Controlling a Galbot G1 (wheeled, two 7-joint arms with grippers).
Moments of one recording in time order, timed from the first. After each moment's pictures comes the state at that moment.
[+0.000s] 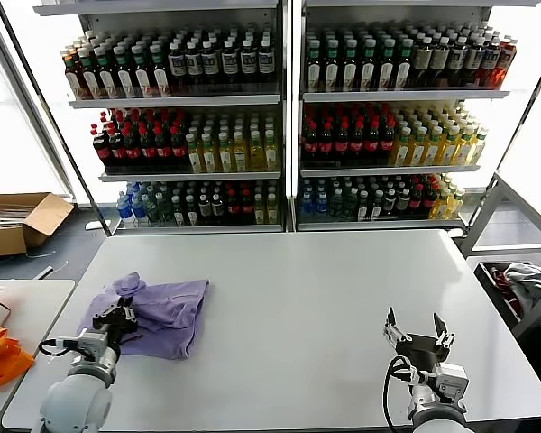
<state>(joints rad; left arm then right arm) 1.31 -1.12 -0.55 -1.89 -0.21 0.40 -0.11 -1.54 1.33 0.50 2.27 0.27 -0.45 0.42</state>
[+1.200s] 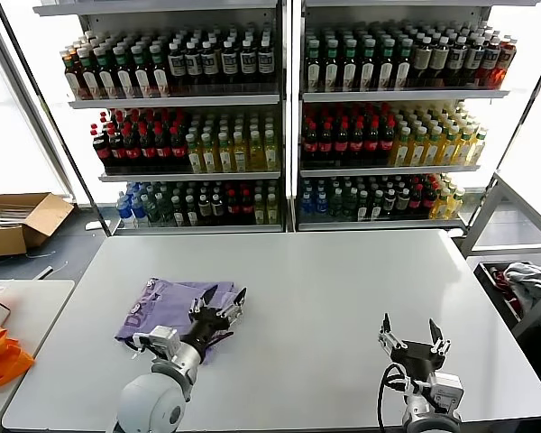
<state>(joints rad) 1.24 -1.26 -0.32 -2.03 -0.48 0.40 -0.09 -1.56 1.35 0.46 2.27 0.23 -0.44 0.42</state>
